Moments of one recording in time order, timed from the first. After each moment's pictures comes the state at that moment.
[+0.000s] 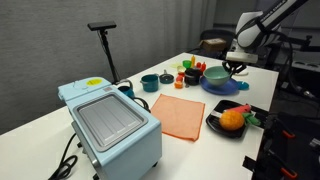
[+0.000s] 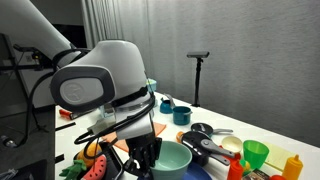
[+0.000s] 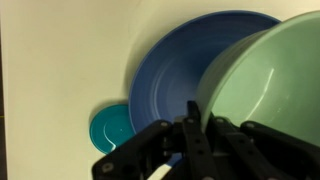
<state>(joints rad) -0.15 0.14 -0.29 -2.35 -0.06 2.61 0.85</state>
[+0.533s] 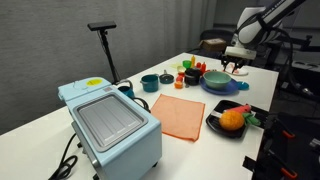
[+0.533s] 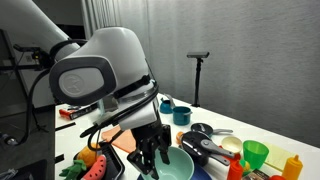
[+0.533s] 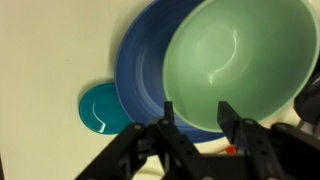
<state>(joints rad) -0.15 0.12 -0.31 -2.32 -0.07 2.66 0.89</state>
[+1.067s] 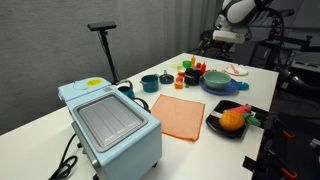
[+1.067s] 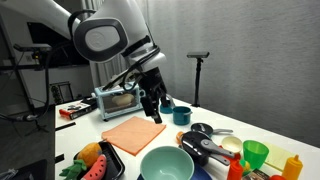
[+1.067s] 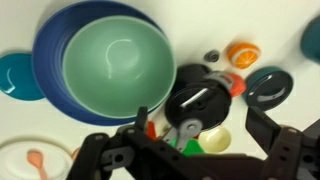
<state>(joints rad) -0.11 0.06 -0.15 -2.16 -0.04 2.53 0.71</state>
